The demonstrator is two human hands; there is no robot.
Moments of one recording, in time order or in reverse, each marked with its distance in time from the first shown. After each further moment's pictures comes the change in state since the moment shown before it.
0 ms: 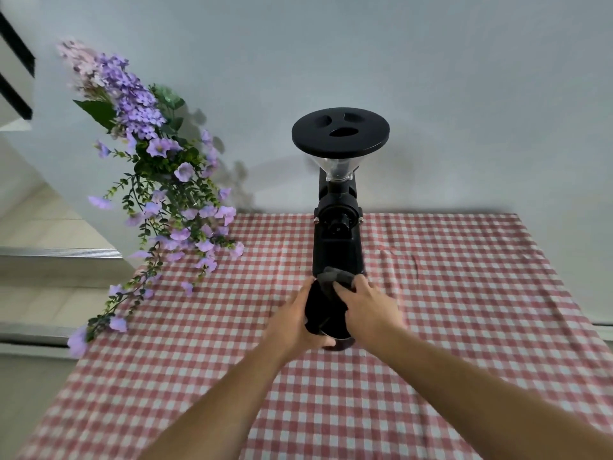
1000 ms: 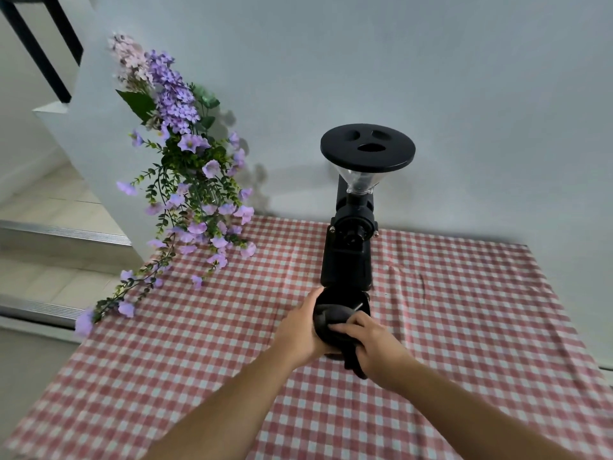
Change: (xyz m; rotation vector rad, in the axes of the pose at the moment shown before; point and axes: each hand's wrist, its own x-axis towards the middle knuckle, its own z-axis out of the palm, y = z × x) left_hand -0.008 0.010 0.001 -0.151 0.033 -0.088; right_hand -0.029 0.013 0.013 0.390 -0.124 -0.279
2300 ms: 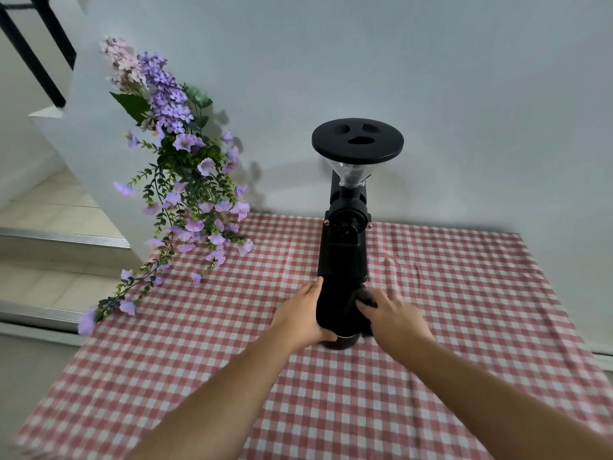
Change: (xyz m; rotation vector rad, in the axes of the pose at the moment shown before) left_hand 0.012 0.002 -0.004 0.392 -0.053 0.056; right_hand 0.003 0.016 -0.021 -0.664 0.019 0.158
